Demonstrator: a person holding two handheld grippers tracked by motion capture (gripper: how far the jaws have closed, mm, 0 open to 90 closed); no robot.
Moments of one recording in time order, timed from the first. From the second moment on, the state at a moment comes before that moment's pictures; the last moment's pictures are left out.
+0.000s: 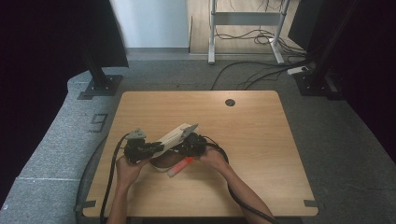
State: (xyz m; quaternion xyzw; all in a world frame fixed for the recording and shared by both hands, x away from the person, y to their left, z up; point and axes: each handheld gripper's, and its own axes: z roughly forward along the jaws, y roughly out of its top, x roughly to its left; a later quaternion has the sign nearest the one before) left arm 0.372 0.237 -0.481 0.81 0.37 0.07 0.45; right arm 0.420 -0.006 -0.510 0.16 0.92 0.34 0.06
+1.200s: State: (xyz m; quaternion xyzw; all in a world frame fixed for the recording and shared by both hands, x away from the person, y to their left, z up) left arm 0.372 0.235 -0.483 0.82 0.36 0.07 0.45; right arm 0.423 -0.055 -0.525 0.21 0.92 0.34 0.05
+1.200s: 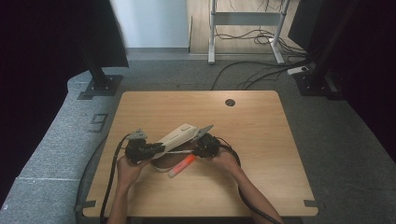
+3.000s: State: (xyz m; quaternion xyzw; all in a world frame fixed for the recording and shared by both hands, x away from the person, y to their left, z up) left arm 0.372 0.243 -0.480 0.81 0.37 0.07 0.45; right arm 0.404 -0.036 -0.523 0.16 0.92 0.37 0.03
